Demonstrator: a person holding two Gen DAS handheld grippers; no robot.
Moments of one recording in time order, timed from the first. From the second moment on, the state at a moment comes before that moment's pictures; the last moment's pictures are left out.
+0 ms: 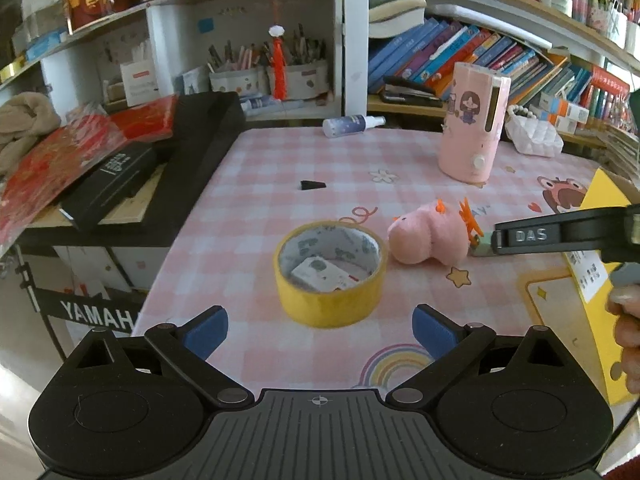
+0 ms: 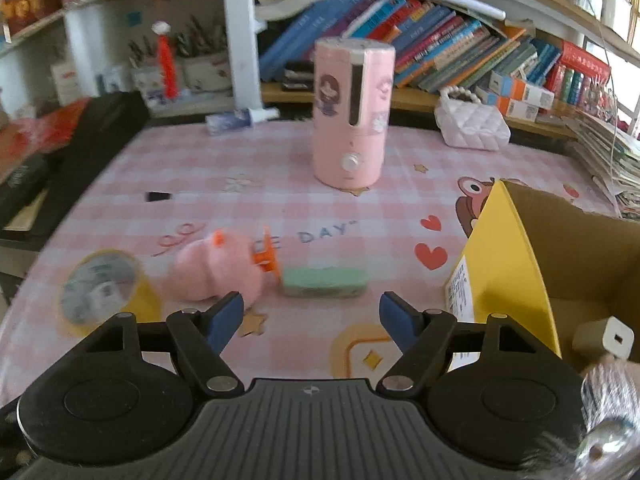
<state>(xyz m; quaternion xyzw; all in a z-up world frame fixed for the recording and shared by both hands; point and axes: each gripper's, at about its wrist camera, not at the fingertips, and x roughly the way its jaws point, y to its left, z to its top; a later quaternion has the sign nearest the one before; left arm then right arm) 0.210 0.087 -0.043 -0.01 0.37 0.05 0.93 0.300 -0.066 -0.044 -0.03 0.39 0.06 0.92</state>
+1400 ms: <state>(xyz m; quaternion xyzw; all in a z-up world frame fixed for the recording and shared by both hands) 0.275 0.092 -0.071 -0.06 0.39 0.06 0.92 0.320 -0.072 -0.060 -0.02 0.45 0.13 0.88</state>
